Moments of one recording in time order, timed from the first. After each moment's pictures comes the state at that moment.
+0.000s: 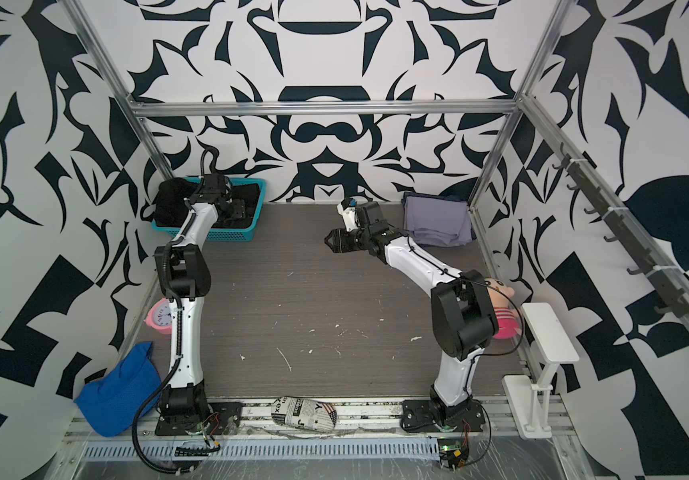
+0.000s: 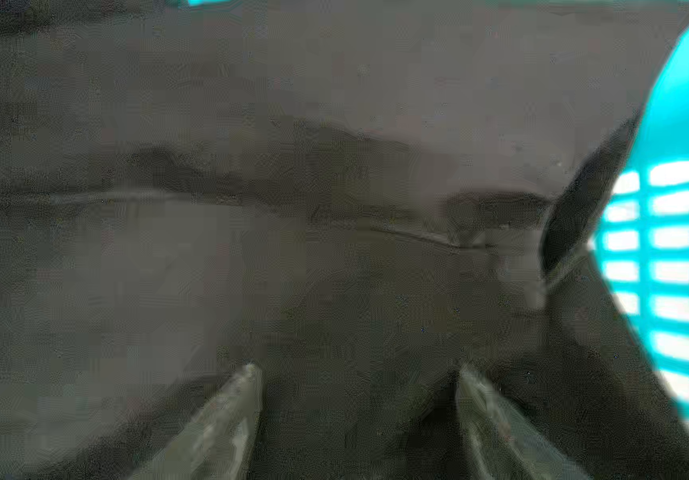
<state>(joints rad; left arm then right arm) 0.03 2.59 2.43 -0.71 -0.02 -0.10 0.44 1.80 1.41 -0.28 -0.39 0.28</state>
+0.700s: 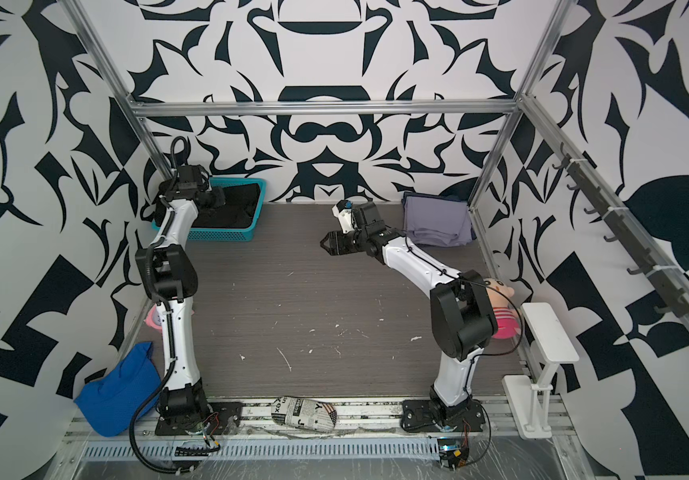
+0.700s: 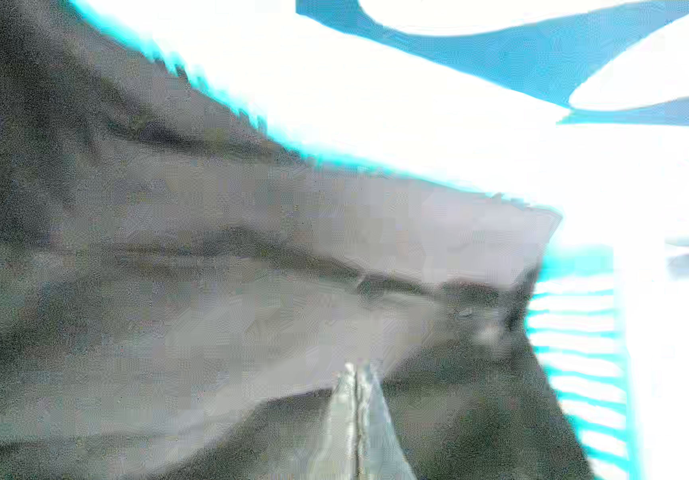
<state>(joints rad) 0.11 2.45 2.40 -0.60 0.13 -0.21 0.47 1.80 1.42 -0.29 -0.45 0.29</state>
